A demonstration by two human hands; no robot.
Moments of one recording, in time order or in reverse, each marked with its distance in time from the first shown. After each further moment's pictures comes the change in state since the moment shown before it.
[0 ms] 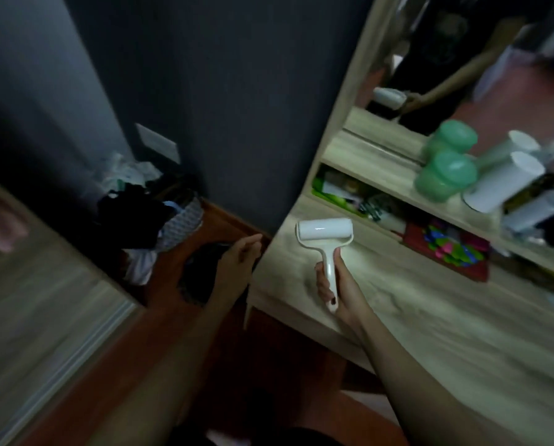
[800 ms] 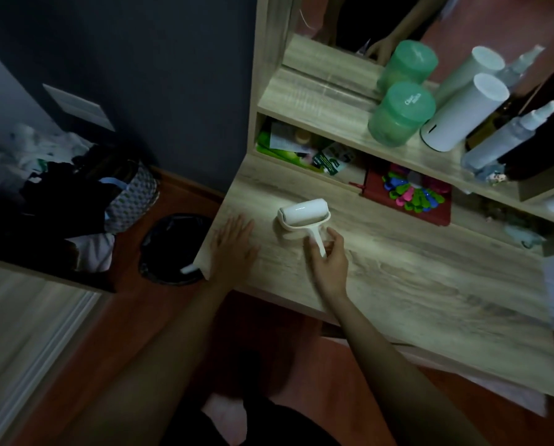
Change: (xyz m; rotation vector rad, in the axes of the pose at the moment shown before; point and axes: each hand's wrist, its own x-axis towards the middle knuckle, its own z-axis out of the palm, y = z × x) left_hand 0.029 -0.060 0.122 0.853 -0.313 0.236; right_hand -0.002 0.014 -0.096 -0.764 0.739 -0.418
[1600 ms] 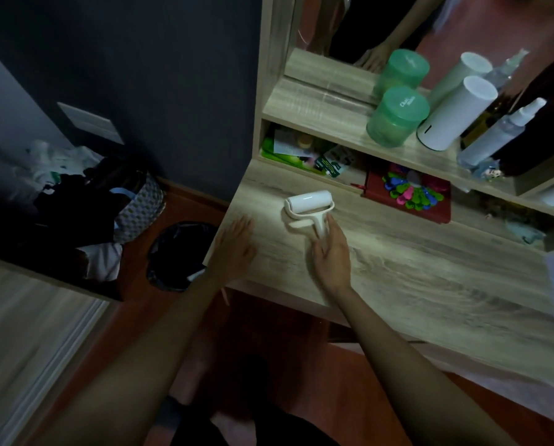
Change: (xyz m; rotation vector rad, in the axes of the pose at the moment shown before) left_hand -0.005 -0.016 -0.024 -0.074 -0.101 0.075; right_hand 0.000 -0.005 0.002 -0.277 -0.030 -0.338
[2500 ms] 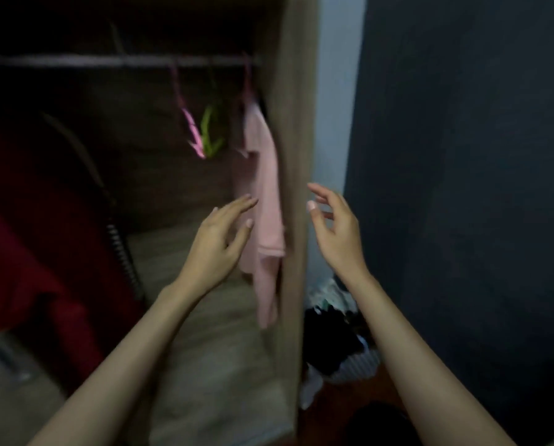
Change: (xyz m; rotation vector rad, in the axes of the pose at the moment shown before) left_hand -0.387 -0.119 -0.466 0.169 1.189 -0.162; right_hand -0.094 -0.609 0.155 0.808 -0.412 -1.011
